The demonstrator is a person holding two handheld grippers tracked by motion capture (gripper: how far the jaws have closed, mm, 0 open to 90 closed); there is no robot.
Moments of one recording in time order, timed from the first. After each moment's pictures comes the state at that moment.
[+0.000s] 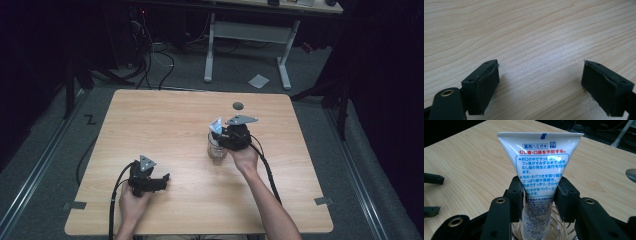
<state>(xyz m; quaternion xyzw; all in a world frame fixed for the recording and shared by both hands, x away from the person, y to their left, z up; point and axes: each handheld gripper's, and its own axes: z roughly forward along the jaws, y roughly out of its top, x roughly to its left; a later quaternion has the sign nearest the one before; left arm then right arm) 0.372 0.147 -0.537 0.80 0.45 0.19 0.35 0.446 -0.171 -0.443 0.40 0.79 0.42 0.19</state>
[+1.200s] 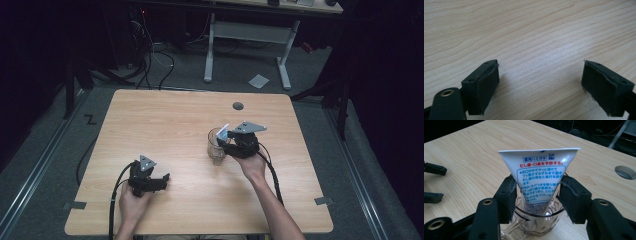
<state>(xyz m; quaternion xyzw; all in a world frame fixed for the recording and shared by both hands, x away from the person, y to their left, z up) 0.372 0.147 -0.537 0.80 0.45 0.19 0.35 0.421 -0.189 -0.444 0.39 0.79 0.43 0.21</state>
